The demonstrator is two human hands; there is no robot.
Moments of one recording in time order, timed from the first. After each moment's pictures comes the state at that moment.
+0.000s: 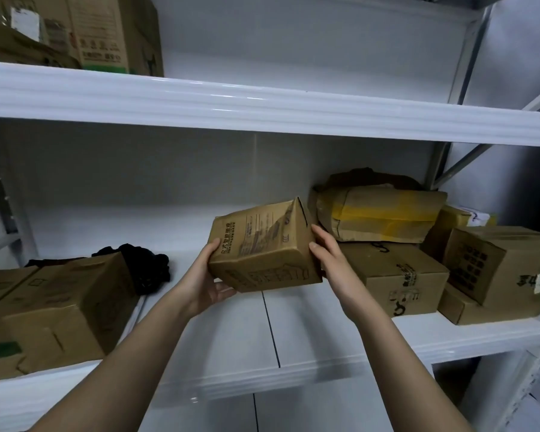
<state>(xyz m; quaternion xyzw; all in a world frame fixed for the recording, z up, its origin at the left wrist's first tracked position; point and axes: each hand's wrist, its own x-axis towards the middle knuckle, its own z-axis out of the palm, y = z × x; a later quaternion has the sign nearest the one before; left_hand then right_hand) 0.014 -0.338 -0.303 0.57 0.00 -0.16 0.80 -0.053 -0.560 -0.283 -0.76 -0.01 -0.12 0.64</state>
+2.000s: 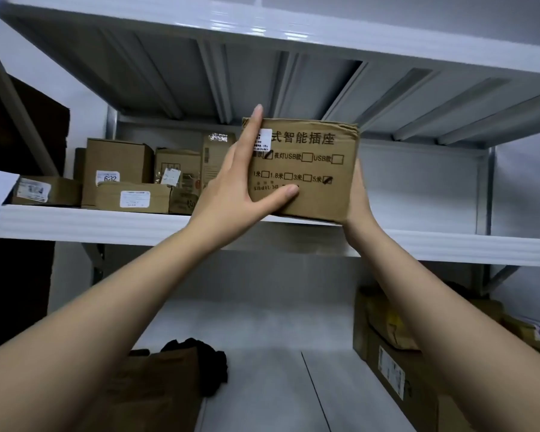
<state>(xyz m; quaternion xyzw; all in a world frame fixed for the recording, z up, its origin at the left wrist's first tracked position) -0.105 -0.221 -0.036 0.71 -0.38 0.47 0.36 -0.044 -0.417 -0.016 -0.62 -0.23 -0.41 0.63</state>
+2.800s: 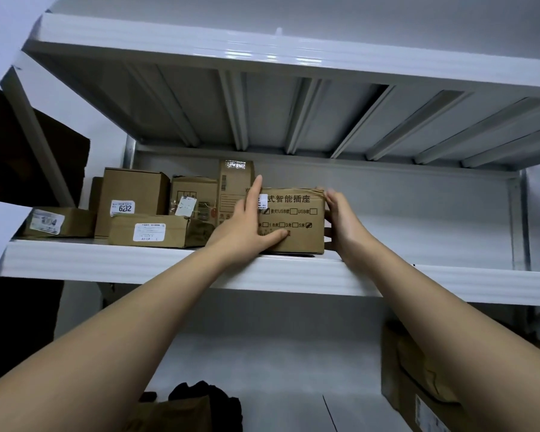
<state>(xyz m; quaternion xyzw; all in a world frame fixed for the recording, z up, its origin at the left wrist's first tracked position) -0.003 -0.200 -0.019 0.87 -0.21 0.37 0.27 -0.005 -0.387 -0.006 -0.72 -0.23 -0.19 0.63</state>
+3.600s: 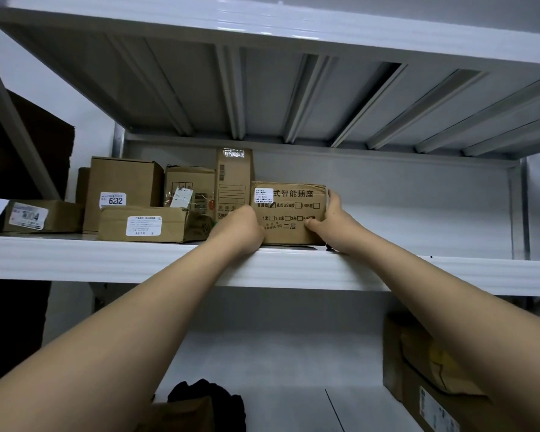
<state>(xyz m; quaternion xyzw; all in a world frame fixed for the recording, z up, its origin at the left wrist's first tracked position) 0.035 -0.199 -0.011 0.92 -0.08 0.29 0.25 0.025 -0.377 -0.006 -0.89 -0.08 -0.30 0.33</state>
